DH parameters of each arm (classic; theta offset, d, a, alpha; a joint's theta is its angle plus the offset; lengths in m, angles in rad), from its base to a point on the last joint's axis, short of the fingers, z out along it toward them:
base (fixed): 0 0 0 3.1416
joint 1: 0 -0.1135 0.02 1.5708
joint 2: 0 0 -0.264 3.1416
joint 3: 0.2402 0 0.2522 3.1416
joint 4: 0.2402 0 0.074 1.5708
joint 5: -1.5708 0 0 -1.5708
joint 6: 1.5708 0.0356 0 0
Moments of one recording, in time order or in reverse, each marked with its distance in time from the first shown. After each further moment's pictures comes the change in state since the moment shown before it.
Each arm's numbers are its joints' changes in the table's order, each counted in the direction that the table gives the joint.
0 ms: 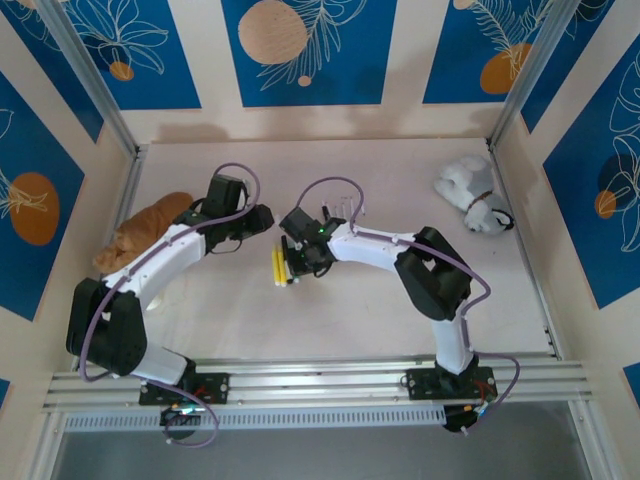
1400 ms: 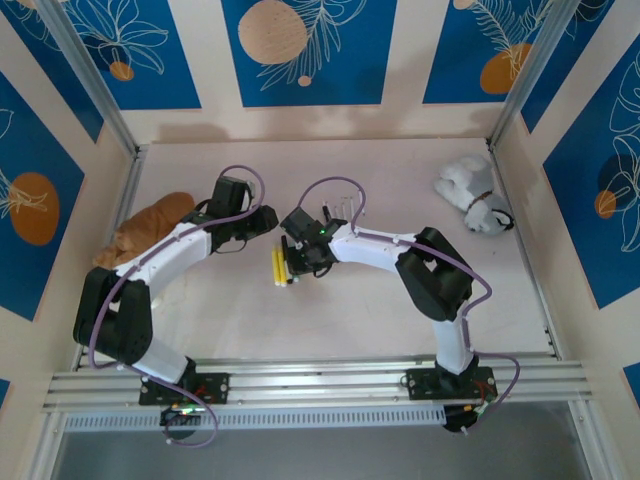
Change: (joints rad) left arm 0.001 0.063 -0.013 -0.080 -0.037 -0.019; right arm 0.000 -0.014 -0.019 -0.038 -0.005 0.023
